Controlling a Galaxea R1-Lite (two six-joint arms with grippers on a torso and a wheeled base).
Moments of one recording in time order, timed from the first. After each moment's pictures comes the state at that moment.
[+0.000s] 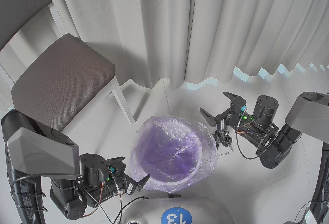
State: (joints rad) left arm -0.57 2.21 -0.20 -1.55 0.03 0.18; right arm 0.40 2.19 -0.76 -1.40 0.13 -0.26
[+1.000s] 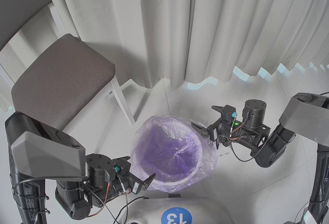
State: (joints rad) left arm -0.59 2.24 -0.25 -1.55 0.03 0.12; right arm 0.41 2.24 -0.84 -1.21 0.21 -0.20
